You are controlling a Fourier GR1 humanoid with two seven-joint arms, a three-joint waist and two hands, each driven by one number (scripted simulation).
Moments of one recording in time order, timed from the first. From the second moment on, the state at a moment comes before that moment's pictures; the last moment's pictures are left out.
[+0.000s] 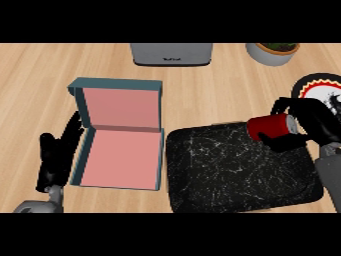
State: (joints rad) left arm -0.03 0.19 -0.09 -1.46 0.01 0.21 0.22; right arm -0.33 -0.40 0.02 -1.26 0.81 0.09 -0.08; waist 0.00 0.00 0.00
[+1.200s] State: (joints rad) left arm -0.03 0.15 -0.07 -1.47 -0.03 0.19 0.22; right arm -0.49 -0.56 -0.36 -0.99 0.74 -0.13 -0.11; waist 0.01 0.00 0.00
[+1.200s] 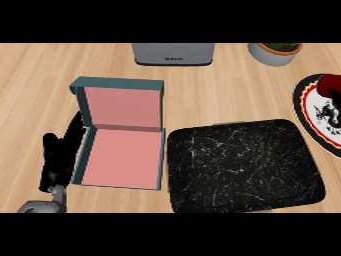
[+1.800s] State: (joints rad) left arm -0.04 0.14 -0.08 -1.46 -0.04 0.19 0.21; right arm -0.67 -0.67 -0.36 -0.45 0.79 -0.09 -0.27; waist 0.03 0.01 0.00
